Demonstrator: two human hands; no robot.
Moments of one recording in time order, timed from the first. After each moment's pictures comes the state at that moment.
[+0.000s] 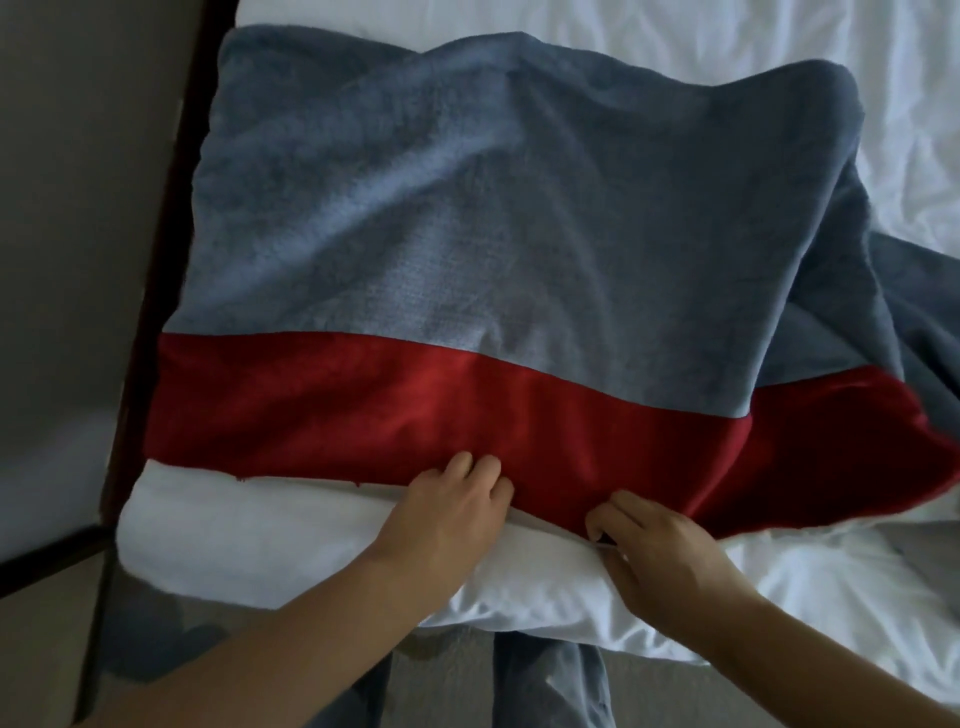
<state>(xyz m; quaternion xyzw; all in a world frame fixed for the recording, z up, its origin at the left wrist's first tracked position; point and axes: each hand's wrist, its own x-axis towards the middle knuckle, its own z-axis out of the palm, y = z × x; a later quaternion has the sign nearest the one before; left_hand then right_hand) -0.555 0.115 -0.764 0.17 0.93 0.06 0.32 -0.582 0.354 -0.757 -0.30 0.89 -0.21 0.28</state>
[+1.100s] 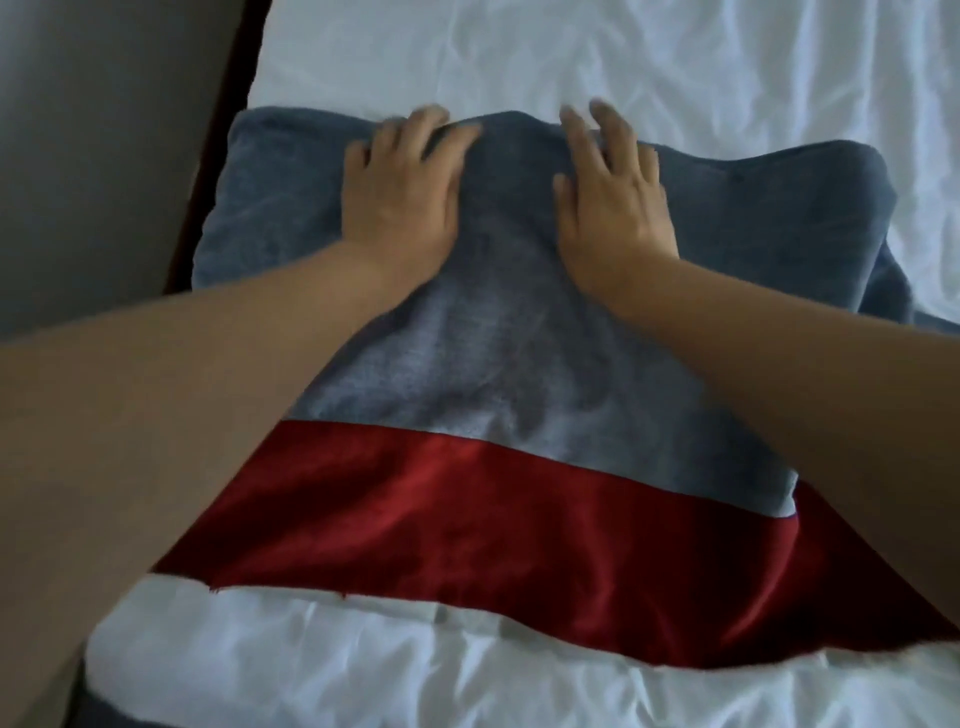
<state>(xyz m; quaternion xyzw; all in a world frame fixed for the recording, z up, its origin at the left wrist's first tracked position) -0.842 0.013 -0.780 -0.01 0.99 0.09 -0.06 -0.875 0.208 -0.774 -0.16 0.97 -0.17 0.05</state>
